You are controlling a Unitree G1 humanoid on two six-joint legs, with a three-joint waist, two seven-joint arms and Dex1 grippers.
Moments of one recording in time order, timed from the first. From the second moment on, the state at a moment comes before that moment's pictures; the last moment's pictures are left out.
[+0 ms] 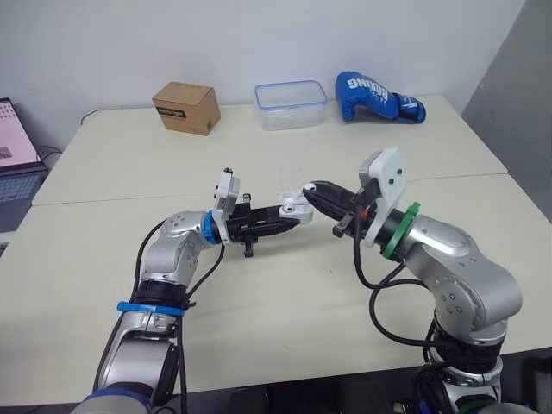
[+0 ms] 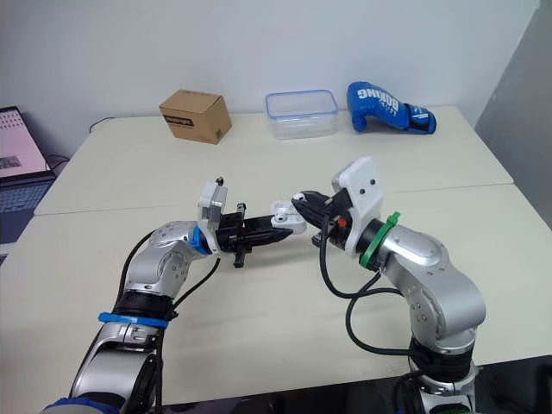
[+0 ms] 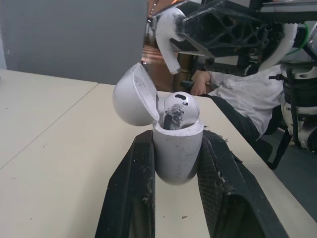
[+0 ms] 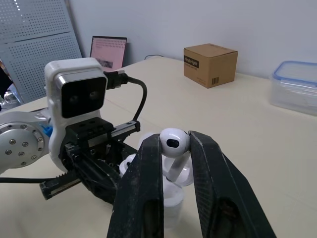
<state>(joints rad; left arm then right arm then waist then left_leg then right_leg) -0.64 0.38 -0.01 0.36 -0.52 0.21 -1.39 -0.51 -0.17 -0.02 -0.71 0.30 1.08 0.56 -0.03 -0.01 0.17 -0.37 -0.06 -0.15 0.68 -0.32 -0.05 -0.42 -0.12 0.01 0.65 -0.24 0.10</state>
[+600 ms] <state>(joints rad) -0.64 0.37 -0.01 0.35 -0.53 0.22 -1.39 -0.51 -0.25 0.03 -0.66 0.38 1.05 0.49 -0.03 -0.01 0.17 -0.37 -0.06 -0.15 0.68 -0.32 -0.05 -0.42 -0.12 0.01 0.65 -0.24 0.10</state>
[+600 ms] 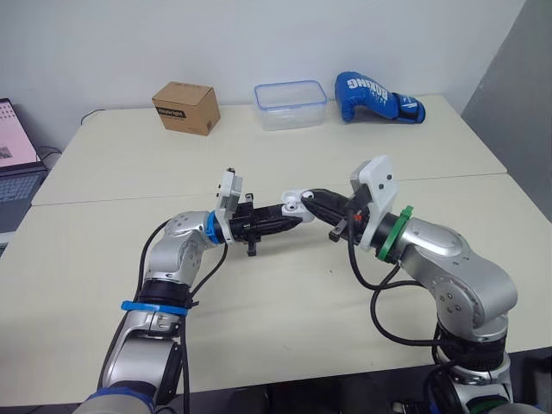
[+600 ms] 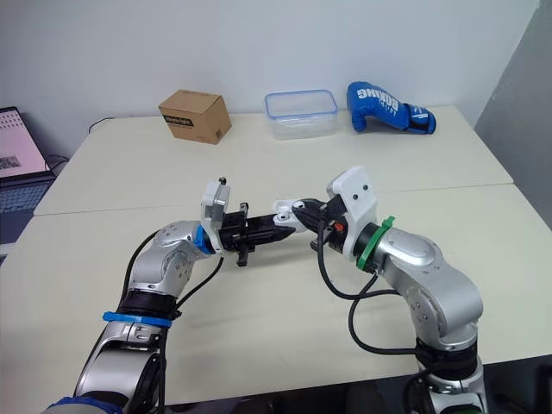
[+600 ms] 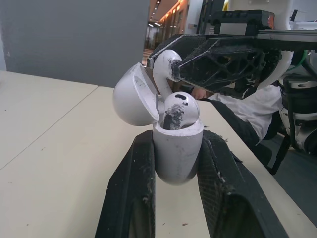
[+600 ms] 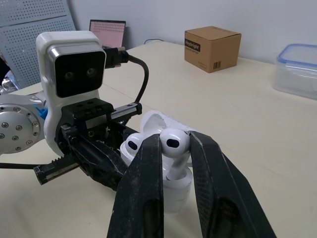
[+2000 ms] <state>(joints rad) -0.61 0.39 0.01 0.24 -0.54 0.28 -1.38 -0.69 -0.59 -0.14 -0.52 0.77 1.04 0.70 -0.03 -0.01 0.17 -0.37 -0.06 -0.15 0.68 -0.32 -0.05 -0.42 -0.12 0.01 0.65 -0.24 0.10</state>
